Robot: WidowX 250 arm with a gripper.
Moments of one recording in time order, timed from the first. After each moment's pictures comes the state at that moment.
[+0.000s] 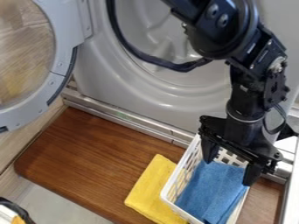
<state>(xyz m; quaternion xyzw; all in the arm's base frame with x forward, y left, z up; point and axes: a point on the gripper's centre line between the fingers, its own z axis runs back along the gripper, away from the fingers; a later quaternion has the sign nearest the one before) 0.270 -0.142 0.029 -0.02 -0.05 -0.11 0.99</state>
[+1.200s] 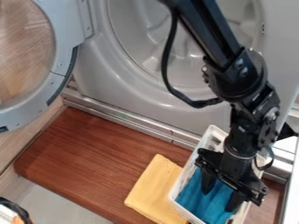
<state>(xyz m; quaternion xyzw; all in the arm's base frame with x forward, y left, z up) 0.264 -0.142 -0.039 0.01 0.02 -0.12 0.99</state>
